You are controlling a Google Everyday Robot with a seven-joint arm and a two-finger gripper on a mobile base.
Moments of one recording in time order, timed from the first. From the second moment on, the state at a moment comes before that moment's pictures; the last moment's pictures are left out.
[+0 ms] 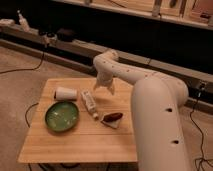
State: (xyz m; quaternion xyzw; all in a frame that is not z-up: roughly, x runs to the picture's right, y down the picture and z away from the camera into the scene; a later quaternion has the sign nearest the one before) arm 0.007 0.015 0.915 -0.23 -0.20 -0.55 0.78
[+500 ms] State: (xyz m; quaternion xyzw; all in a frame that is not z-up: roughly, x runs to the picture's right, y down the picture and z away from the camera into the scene) arm -0.015 0.017 0.906 -0.21 -0.23 -0.59 0.75
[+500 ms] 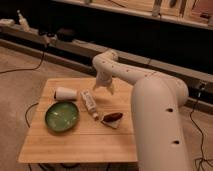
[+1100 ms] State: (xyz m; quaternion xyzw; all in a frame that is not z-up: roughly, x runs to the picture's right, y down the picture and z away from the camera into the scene) arm -0.099 0.048 0.869 -0.16 -0.29 -0.76 0.56
